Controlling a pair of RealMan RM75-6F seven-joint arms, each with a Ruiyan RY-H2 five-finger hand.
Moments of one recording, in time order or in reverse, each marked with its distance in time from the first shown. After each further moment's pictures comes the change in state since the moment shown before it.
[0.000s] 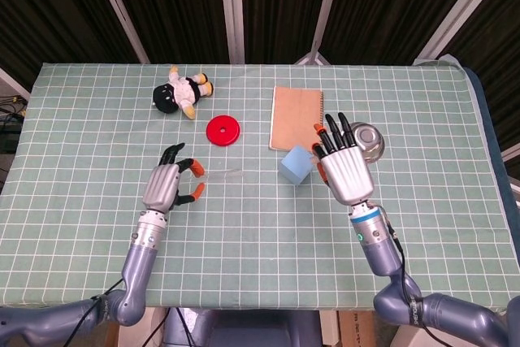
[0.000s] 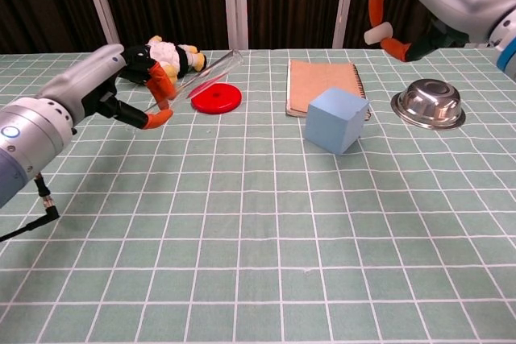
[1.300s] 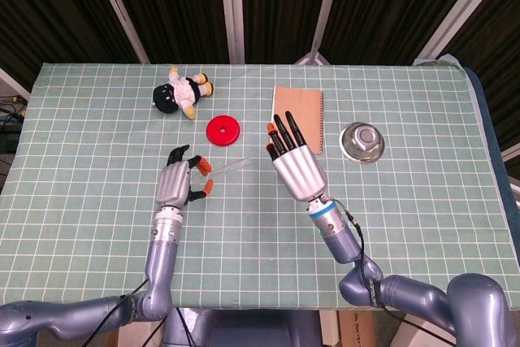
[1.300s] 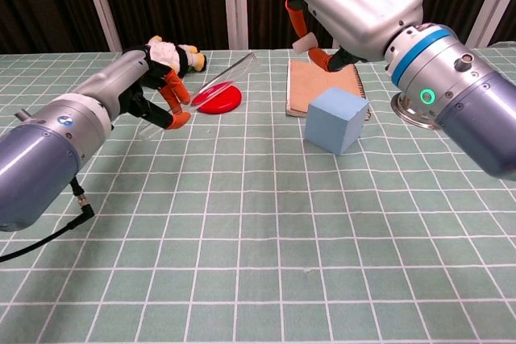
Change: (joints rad) left arm -0.065 -0.113 -0.119 -0.045 -0.238 0.036 0.261; right arm 0.160 -0.211 0.006 0.252 -0.065 -0.019 -0.132
